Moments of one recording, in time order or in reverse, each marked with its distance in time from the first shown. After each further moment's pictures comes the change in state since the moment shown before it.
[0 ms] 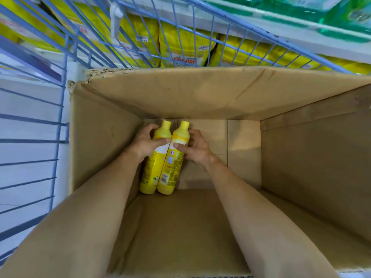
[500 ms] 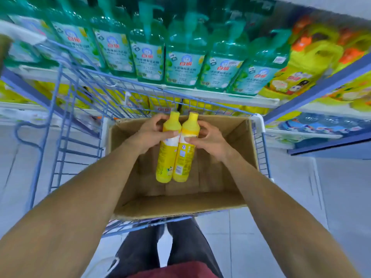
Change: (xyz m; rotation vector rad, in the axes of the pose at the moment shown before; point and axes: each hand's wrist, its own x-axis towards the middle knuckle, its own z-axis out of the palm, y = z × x) left_hand -0.183 0.205 -0.037 -0.112 -0.223 0.331; right_hand -0.196 -0.178 -0.123 -0.092 0.071 -0.352
